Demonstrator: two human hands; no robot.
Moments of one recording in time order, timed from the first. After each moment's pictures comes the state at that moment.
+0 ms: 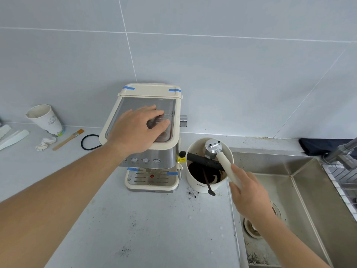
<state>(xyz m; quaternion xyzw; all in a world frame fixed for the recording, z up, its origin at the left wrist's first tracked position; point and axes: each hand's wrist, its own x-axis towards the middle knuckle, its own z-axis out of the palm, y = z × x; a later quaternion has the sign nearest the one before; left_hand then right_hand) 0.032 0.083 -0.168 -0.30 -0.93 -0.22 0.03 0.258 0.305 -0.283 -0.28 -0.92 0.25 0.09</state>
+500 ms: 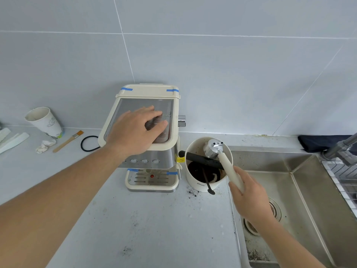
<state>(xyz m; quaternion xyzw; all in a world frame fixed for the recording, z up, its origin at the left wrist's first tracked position) 0.036 0.084 -0.165 -0.30 -0.93 -0.23 0.03 0.265 0.306 -0.288 -0.30 -0.90 0.31 0.11</state>
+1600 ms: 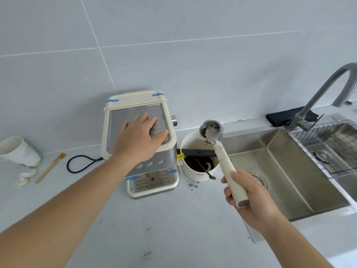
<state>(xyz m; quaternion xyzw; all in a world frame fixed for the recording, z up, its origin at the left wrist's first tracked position) 0.037 0.080 -0.160 -0.38 -0.91 -0.14 0.01 0.296 0.210 -0.203 -0.34 -0.43 0.82 0.15</state>
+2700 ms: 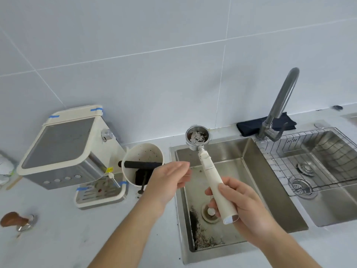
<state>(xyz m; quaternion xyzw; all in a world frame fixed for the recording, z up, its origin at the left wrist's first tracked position) 0.271 0.271 -0.187 -0.10 -0.72 -0.60 -0.34 0.422 0.395 -0.208 -0.24 -0.47 0.84 0.09</state>
